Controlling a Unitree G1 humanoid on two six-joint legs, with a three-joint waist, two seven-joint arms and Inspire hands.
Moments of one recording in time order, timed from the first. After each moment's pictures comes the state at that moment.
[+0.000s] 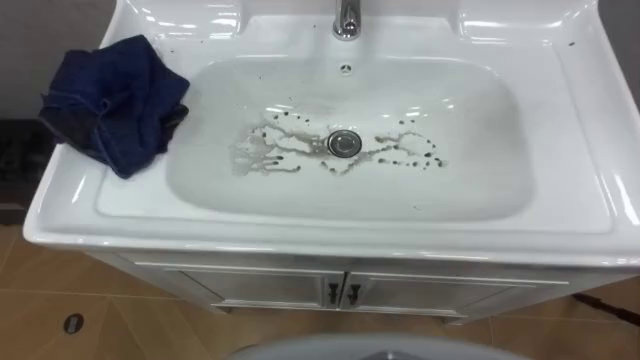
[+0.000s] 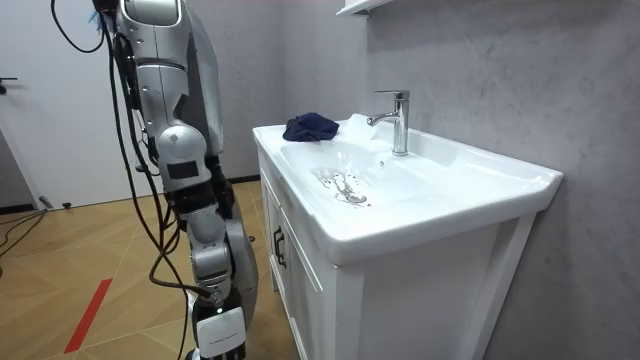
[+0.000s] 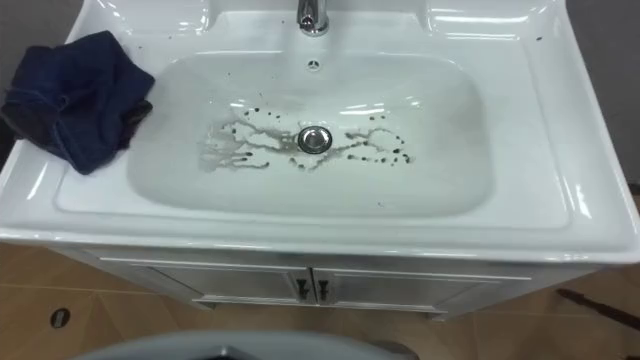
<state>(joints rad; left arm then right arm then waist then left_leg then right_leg) 0.15 0.23 0.05 1.16 0.31 0.19 -0.21 0.10 -0.27 0.01 1.35 -0.09 0.17 0.24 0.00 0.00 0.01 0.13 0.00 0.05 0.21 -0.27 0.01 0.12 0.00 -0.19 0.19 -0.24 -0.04</state>
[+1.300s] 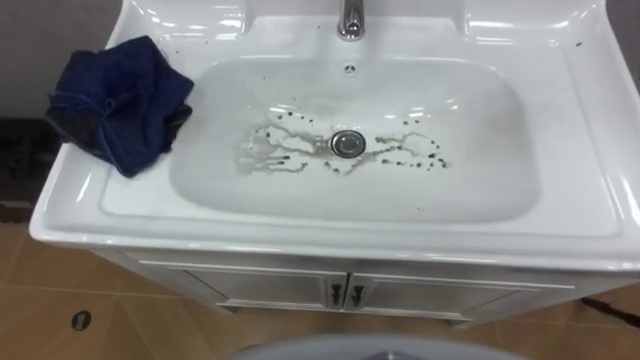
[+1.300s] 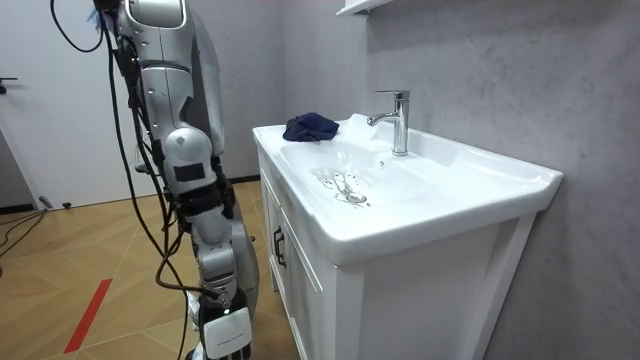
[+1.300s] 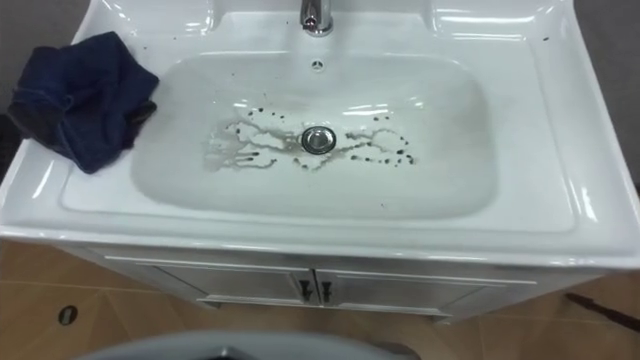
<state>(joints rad) 0.21 0.23 0.26 1.16 0.09 0.16 -0.05 0.09 -0.29 0.00 1.36 -0.09 0.15 0.24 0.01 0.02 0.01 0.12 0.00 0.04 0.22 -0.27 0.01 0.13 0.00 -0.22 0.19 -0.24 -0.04</state>
